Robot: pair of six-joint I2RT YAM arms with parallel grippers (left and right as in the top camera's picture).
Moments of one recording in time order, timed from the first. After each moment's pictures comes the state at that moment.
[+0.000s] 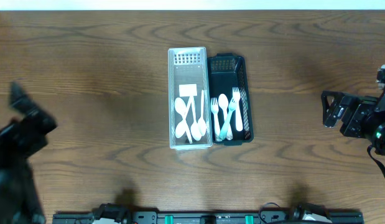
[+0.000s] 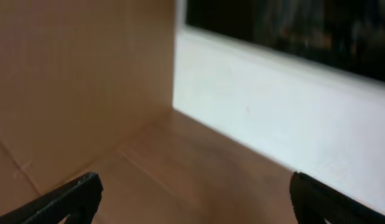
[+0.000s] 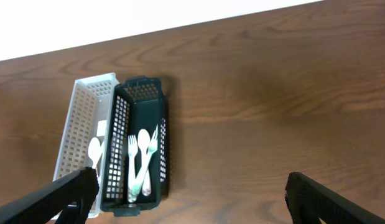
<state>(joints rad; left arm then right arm) -0.13 0.88 1.79 -1.13 -0.66 -0.29 -0.26 1.02 1.60 -1.29 -0.32 0.06</state>
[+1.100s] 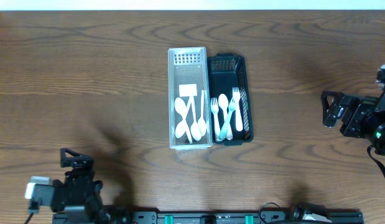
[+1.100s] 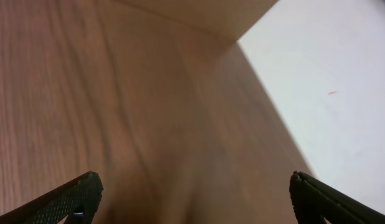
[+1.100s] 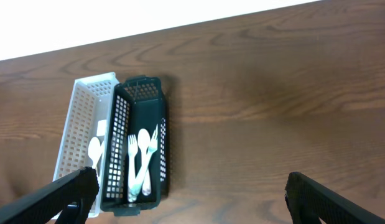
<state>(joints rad) 0.00 0.07 0.45 -0.88 -0.70 -1.04 -0.26 1.02 1.60 -1.29 -0.32 0.06</state>
